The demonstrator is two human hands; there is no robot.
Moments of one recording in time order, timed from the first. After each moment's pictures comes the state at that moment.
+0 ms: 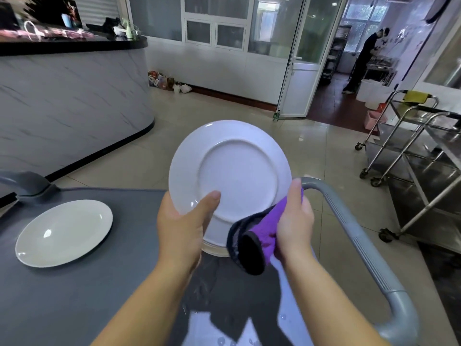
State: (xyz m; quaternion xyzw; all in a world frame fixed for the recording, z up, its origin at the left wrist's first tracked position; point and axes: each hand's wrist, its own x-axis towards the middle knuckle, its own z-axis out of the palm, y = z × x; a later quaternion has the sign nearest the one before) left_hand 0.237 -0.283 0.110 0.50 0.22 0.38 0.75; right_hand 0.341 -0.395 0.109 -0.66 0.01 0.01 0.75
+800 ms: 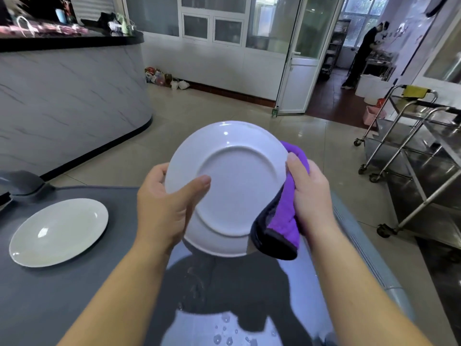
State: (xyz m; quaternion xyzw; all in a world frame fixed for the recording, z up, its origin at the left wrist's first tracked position) left_hand 0.241 -0.259 0.128 0.56 0.21 0.41 0.69; right_hand 0.368 -0.417 0.148 -0.67 -0.12 0.03 0.73
